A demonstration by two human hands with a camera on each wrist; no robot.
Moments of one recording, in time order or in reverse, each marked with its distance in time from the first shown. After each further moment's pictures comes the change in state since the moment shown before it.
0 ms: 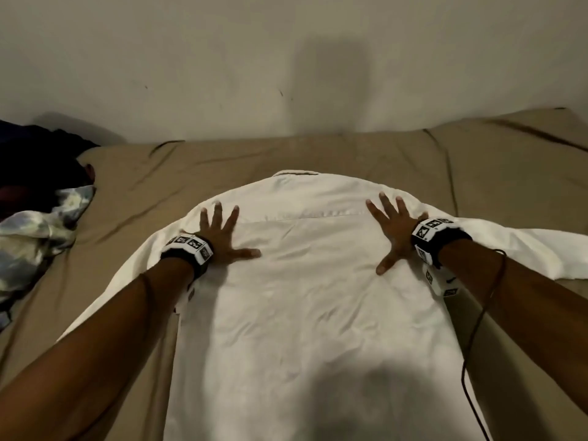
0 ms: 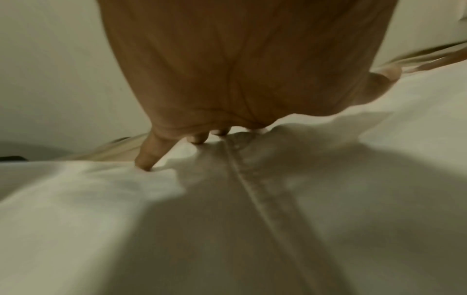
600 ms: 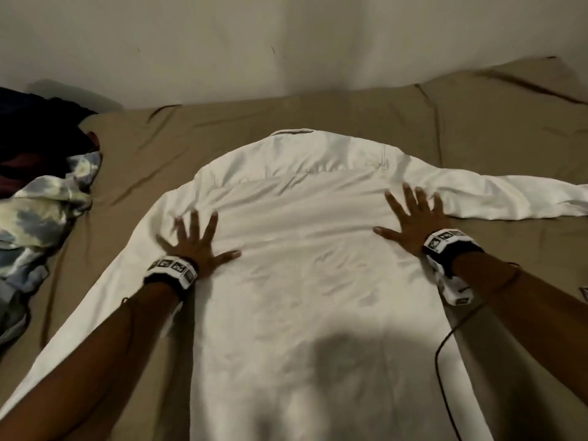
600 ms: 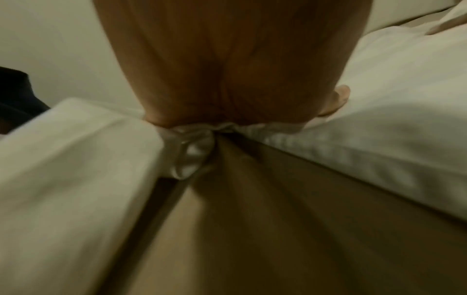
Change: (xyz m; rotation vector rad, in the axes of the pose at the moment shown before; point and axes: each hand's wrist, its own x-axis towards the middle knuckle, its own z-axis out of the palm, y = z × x) left_hand -0.112 -0.038 0.066 0.045 0.023 -0.082; right_hand -0.093 0.004 0.097 -0.039 0.270 0.174
